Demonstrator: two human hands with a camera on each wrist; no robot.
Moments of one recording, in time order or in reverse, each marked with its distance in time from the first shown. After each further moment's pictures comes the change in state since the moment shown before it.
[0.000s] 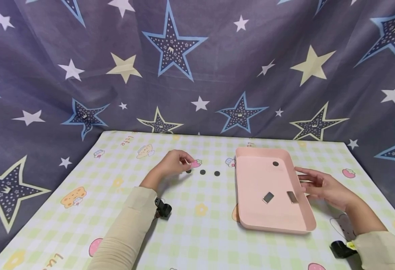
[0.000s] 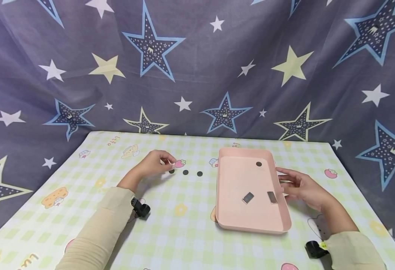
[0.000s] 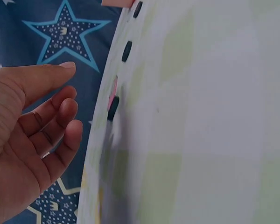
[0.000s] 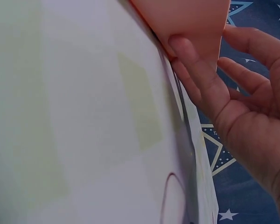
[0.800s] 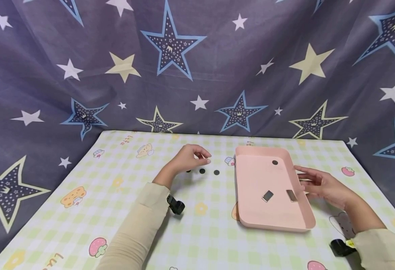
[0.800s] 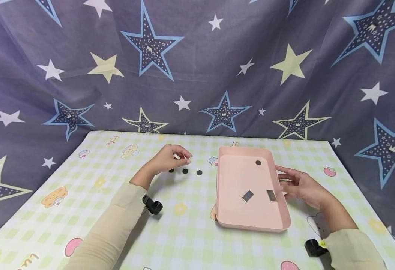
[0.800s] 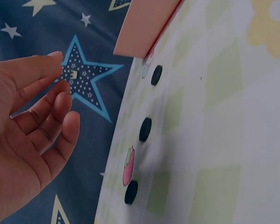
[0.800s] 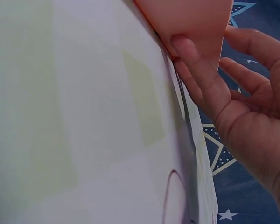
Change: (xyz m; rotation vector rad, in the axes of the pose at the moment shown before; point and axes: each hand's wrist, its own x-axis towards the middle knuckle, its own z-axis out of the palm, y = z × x) left_hand 0.020 0.044 0.017 -0.106 0.001 0.108; right_hand 0.000 -0.002 0.003 -0.029 0.045 0.051
